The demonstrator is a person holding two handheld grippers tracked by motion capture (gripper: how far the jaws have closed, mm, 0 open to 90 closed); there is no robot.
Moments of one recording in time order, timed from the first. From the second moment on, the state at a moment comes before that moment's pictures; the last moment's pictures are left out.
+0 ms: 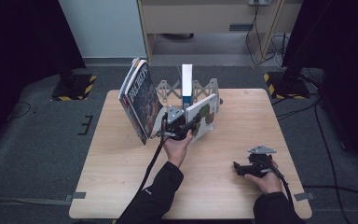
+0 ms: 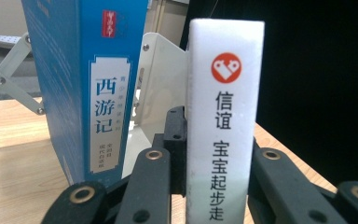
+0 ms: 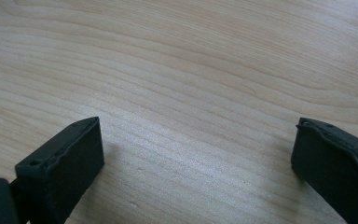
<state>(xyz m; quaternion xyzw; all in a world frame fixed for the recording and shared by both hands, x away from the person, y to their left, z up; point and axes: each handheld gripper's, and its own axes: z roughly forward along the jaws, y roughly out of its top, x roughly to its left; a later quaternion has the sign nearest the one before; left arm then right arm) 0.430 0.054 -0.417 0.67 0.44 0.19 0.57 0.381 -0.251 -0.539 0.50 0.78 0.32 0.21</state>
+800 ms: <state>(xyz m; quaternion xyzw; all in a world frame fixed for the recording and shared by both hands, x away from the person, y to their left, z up) 0.441 0.039 -0.435 0.67 0.45 0.23 0.55 0.381 -0.251 -0.539 0.50 0.78 0.32 0.21</state>
